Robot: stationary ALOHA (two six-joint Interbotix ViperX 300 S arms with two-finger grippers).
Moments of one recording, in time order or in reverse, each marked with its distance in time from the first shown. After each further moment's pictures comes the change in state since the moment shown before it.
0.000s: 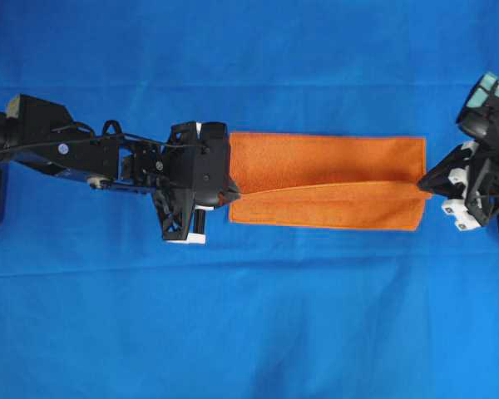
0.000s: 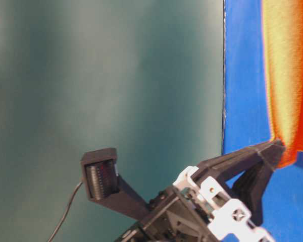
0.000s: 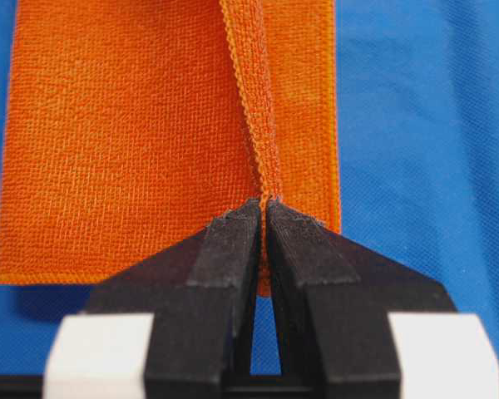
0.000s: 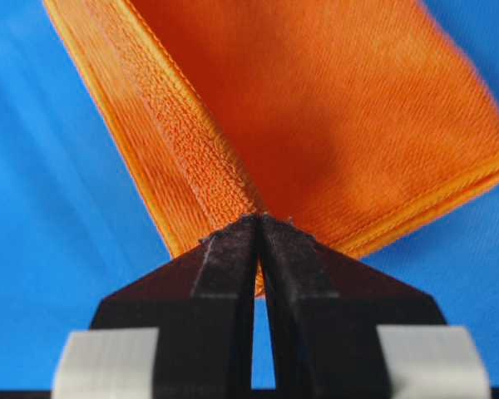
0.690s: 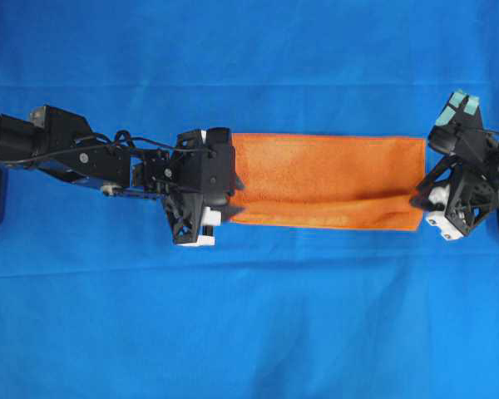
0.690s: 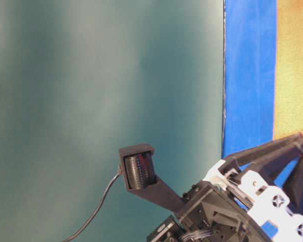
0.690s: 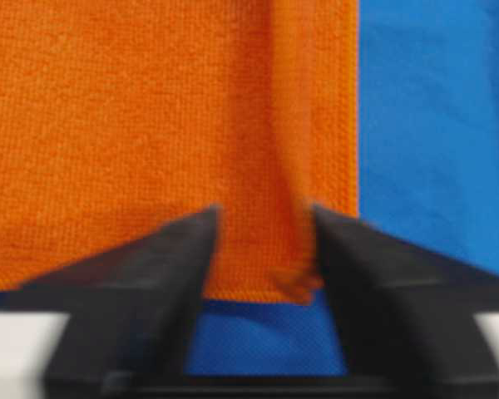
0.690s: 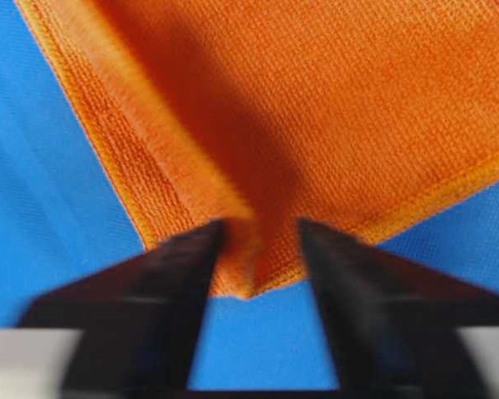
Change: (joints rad) left arm 0.003 0.097 0.011 -0.002 -0.130 -0.044; right arm 0.032 0.152 -0.005 -0.009 -0.117 0.003
